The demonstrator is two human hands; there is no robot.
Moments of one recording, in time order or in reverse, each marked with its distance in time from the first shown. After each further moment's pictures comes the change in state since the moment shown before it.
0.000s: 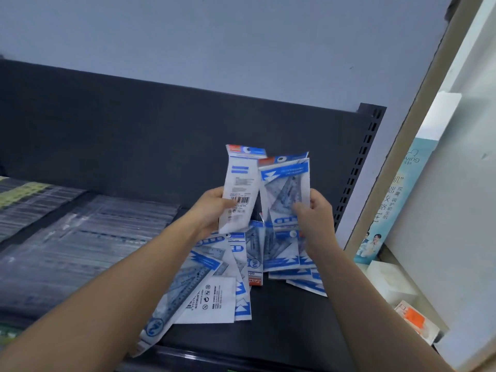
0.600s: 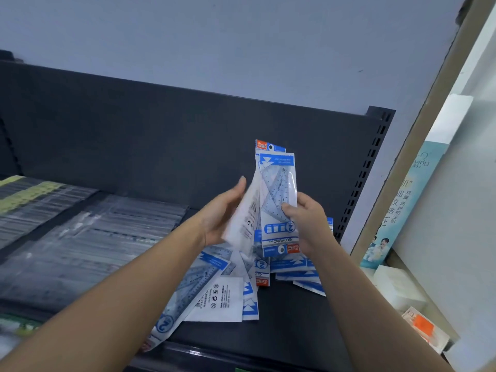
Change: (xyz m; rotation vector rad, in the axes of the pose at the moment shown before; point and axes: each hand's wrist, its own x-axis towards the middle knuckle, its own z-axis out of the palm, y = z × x) left_hand -0.022 0.008 -0.001 -0.303 -0.390 -0.176; right_hand -0.003 -0.007 0.014 0.147 -0.195 0.163
